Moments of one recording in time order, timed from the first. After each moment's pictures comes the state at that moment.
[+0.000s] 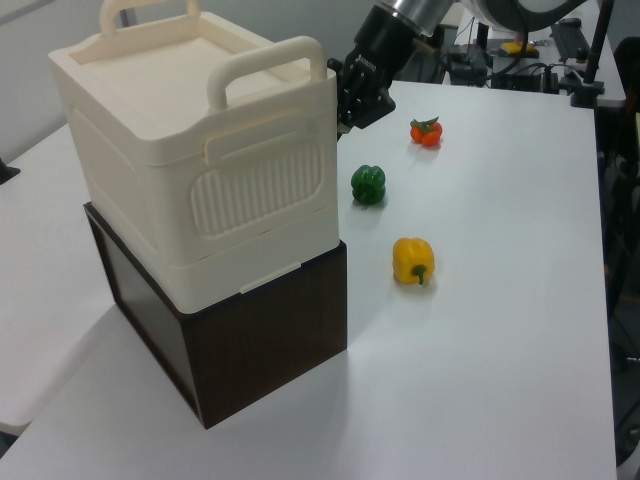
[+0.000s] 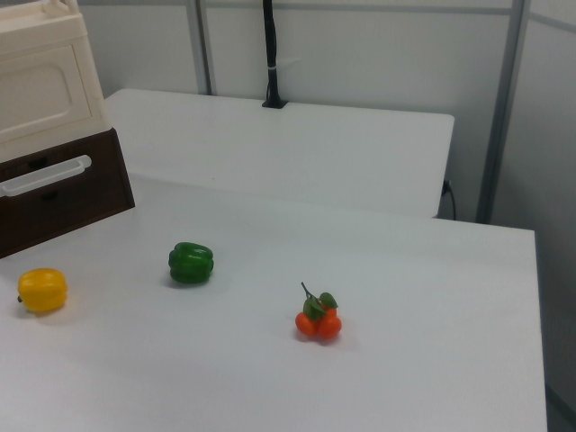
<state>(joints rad) 0.12 0.13 0.38 -1.63 0.22 2.38 -0.64</state>
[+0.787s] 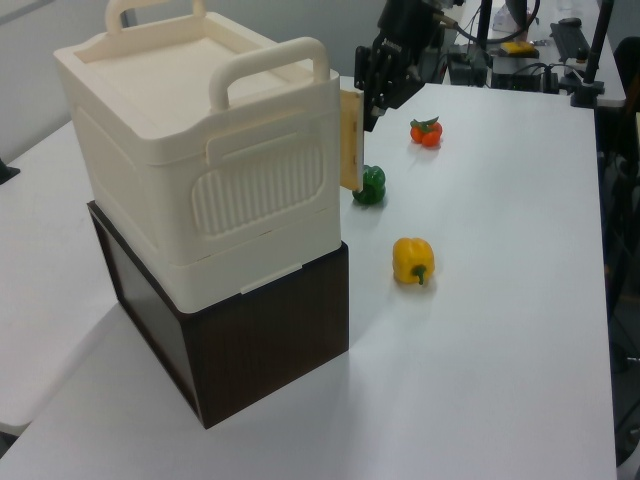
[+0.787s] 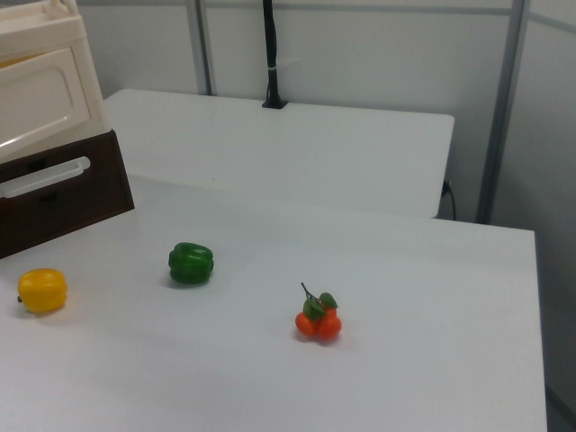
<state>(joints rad) 0.03 0.07 0.38 -1.61 0.22 2.10 -0.63</state>
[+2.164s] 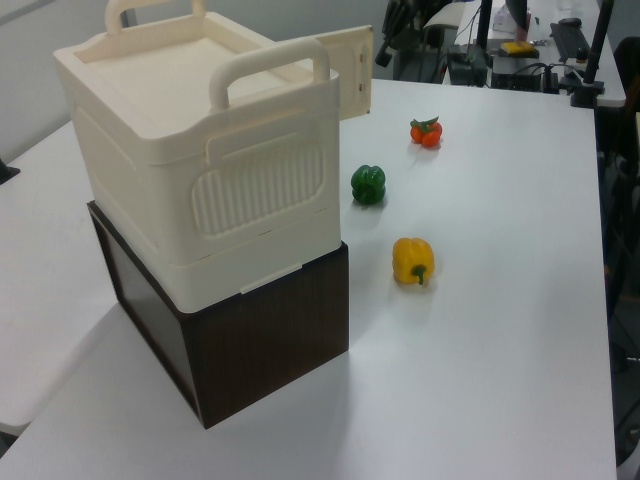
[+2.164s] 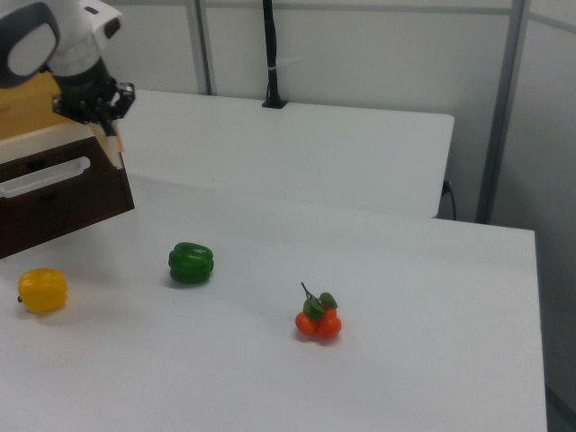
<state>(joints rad) -0.16 0.07 0.16 -1.63 0.23 2.15 -0.70</state>
